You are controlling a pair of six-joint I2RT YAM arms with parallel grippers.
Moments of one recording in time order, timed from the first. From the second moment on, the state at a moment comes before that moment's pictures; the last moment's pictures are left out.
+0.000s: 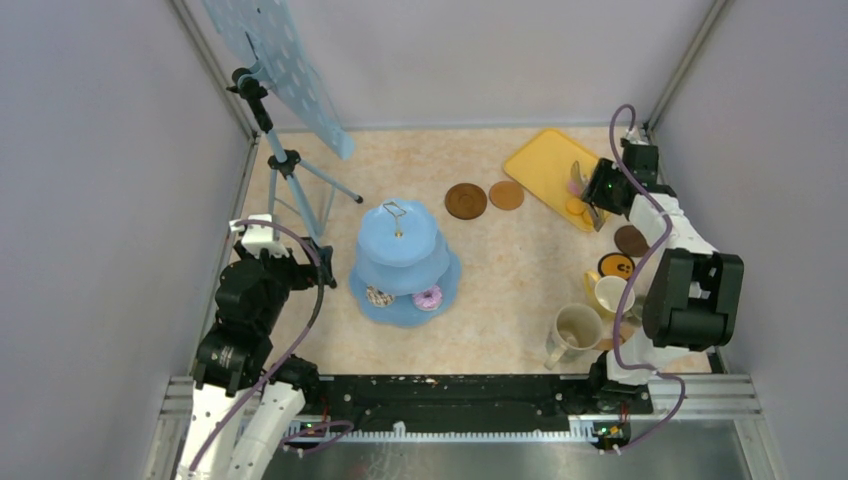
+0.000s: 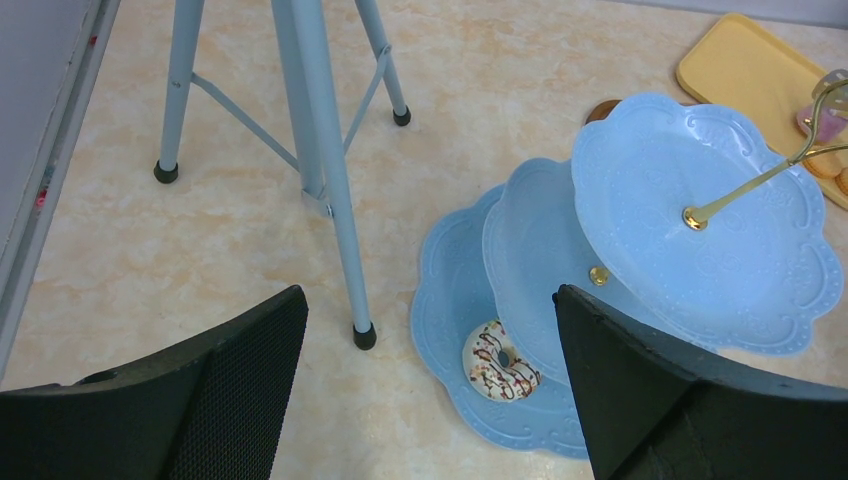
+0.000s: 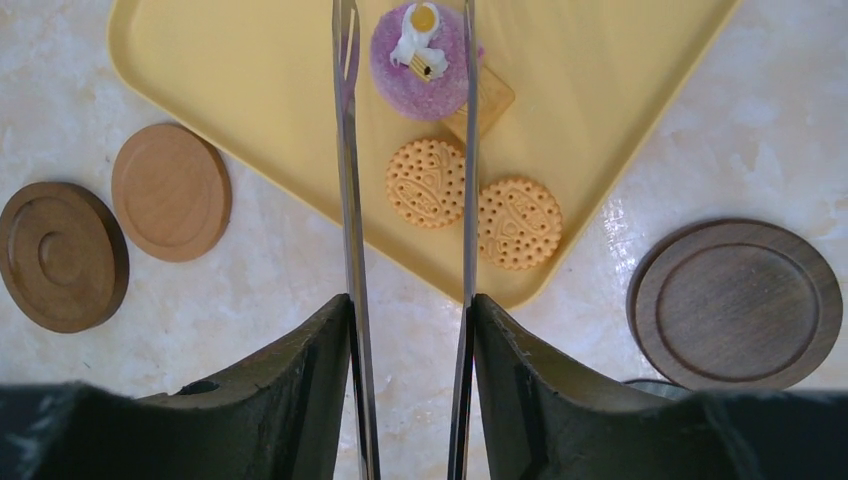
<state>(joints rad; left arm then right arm) -0.22 0.42 0.78 -0.59 -0.09 -0.23 -0.12 1.59 1.13 -0.31 -0.08 0.28</state>
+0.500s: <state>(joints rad) -0.22 0.42 0.78 -0.59 -0.08 -0.23 -0.11 1.63 1.14 -0.35 -0.06 0.25</state>
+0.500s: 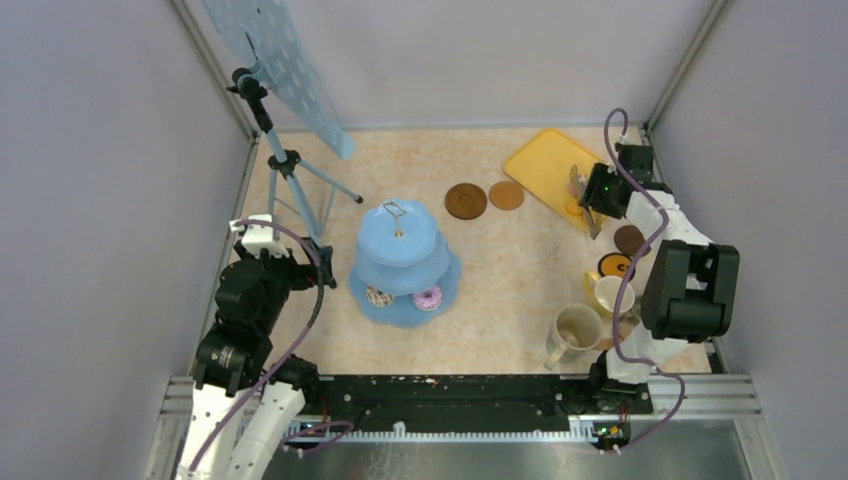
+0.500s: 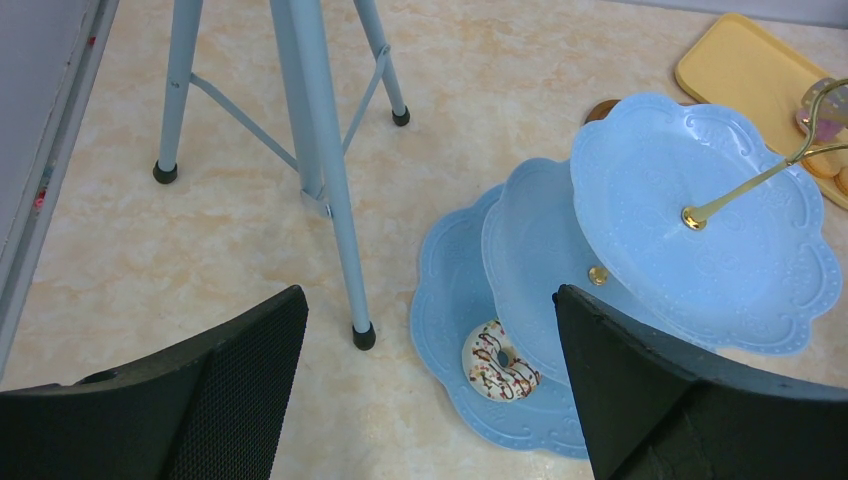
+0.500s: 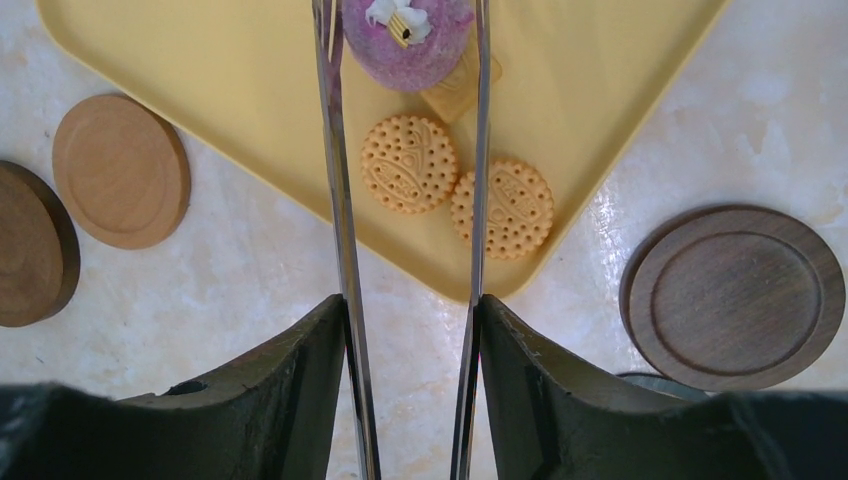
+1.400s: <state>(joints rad) -0.22 0.42 0.78 -0.59 -0.08 -0.23 -0.08 1.59 1.17 -0.37 0.03 0.24</state>
